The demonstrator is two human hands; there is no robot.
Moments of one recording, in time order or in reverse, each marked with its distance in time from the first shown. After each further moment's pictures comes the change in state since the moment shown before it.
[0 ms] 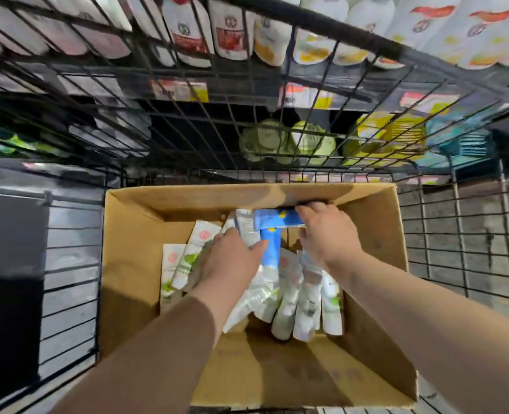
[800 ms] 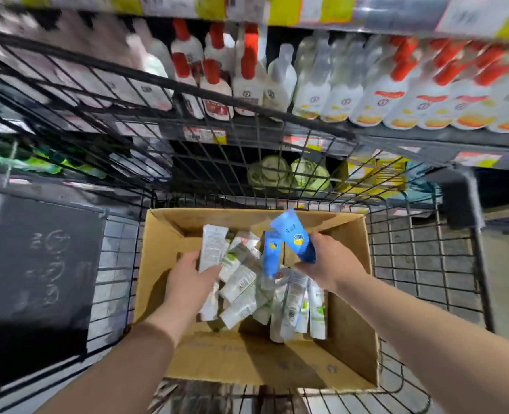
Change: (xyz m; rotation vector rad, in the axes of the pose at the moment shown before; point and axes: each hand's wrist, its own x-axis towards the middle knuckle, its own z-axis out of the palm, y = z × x) left_hand -0.076 -0.043 -0.070 -0.669 0.097 -0.045; right_hand -0.058 -0.004 -0.064 0.347 -0.185 0.107
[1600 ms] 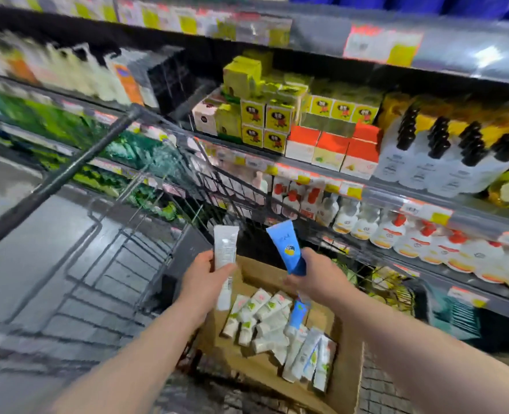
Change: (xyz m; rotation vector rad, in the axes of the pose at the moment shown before) left_hand -0.197 0.072 -0.133 -0.321 0.307 0.180; right_hand -0.182 -0.134 -0.121 -0.052 0.099 -0.419
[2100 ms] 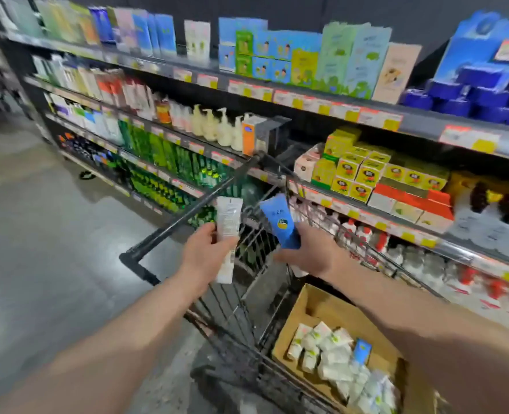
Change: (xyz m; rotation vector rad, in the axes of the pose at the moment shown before) left_hand -0.089 -0.014 -0.234 -0.200 0.225 0.261; right_hand -0.085 -0.233 0.042 -0.161 0.151 -0.396
